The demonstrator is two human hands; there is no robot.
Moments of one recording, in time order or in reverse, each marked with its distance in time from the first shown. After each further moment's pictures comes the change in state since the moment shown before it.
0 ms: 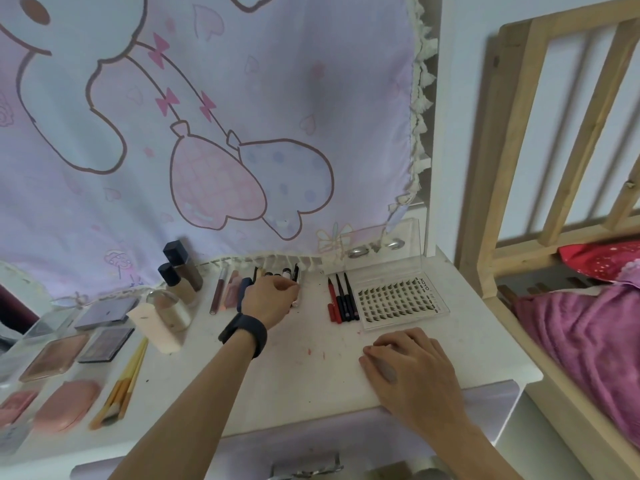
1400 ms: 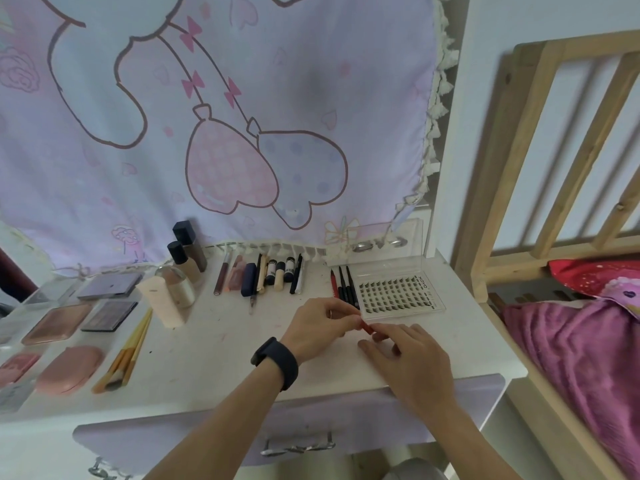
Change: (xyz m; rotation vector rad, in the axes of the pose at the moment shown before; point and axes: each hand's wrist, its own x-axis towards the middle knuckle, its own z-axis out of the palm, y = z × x) left_hand -0.073 0.014 0.042 -0.297 -0.372 0.179; right_hand 0.006 -0.006 -0.009 0.103 0.006 0.106
